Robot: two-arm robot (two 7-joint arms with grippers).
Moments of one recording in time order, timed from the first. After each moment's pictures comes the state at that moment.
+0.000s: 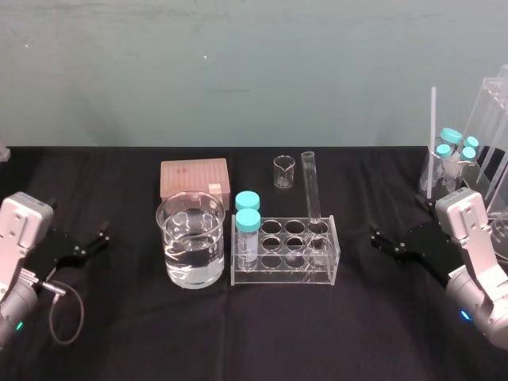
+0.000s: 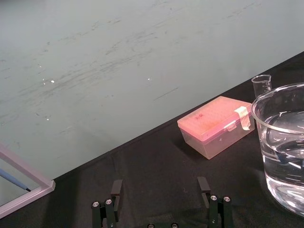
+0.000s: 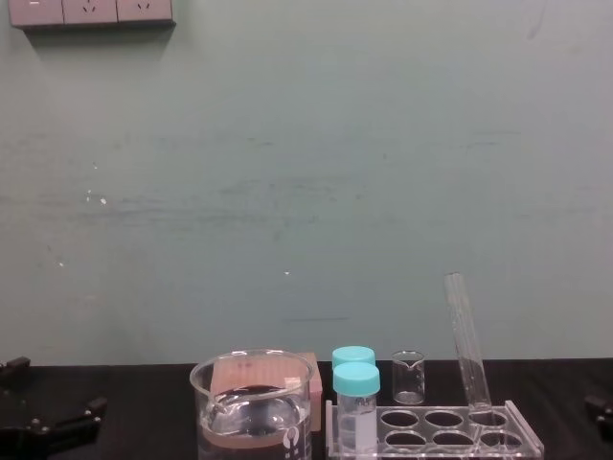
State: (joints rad) left arm -0.20 0.60 0.45 -1.41 -0.25 -0.12 0.03; right arm 0.20 0.60 -0.45 -1.41 0.25 -0.12 -0.03
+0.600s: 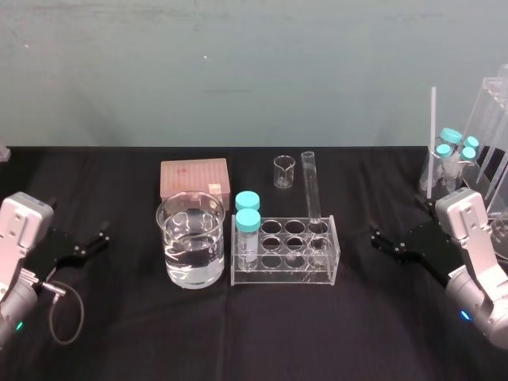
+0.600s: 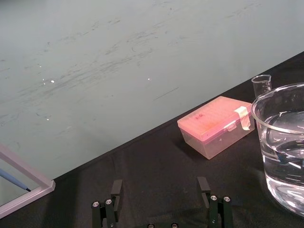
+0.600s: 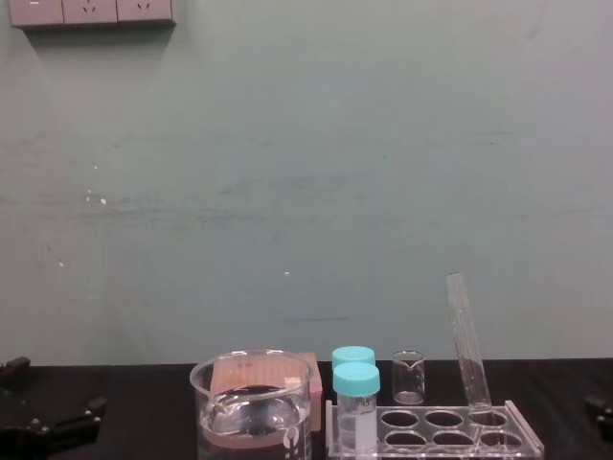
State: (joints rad) left arm -0.20 0.60 0.45 -1.41 -0.25 -0.12 0.03; right arm 0.20 0.60 -0.45 -1.41 0.25 -0.12 -0.03
